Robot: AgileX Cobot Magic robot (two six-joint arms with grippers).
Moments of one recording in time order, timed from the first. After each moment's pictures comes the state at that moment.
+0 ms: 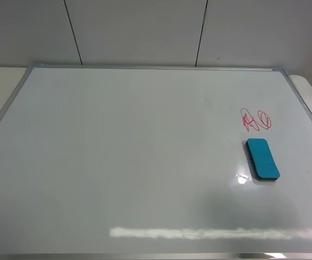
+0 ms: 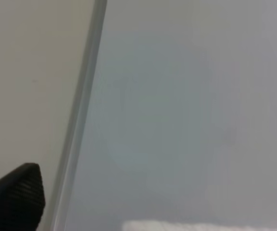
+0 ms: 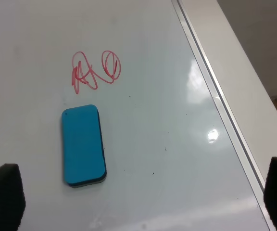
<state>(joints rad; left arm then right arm) 0.09 -0.01 -0.51 -0.03 1.05 0.00 -0.15 0.00 -0.50 0.05 1.07 0.01</state>
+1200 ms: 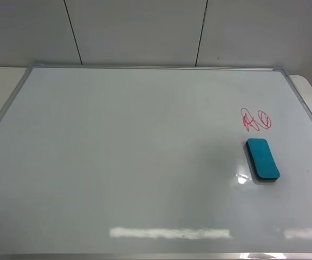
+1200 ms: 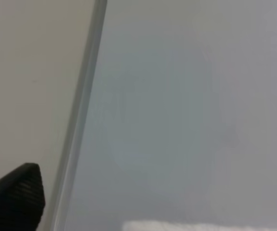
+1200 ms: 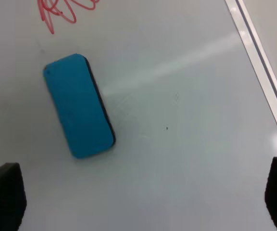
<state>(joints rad) 0.09 -0.01 -0.51 -0.03 1.05 0.00 -0.15 0.87 -0.79 0.06 1.05 0.18</state>
